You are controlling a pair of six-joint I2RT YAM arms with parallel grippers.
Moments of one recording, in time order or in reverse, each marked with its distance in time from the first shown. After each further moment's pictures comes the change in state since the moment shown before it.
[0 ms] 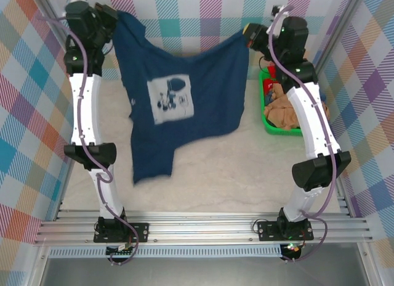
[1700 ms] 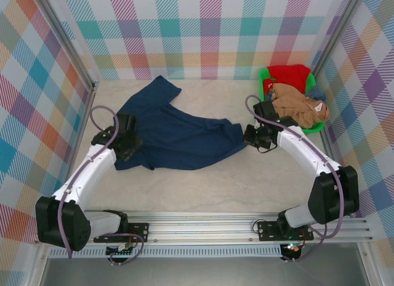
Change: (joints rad) left arm -0.216 -0.860 -1.730 -0.152 -0.257 0.020; right arm 0.093 -0.346 -0.991 -0.424 0.153 -0.003
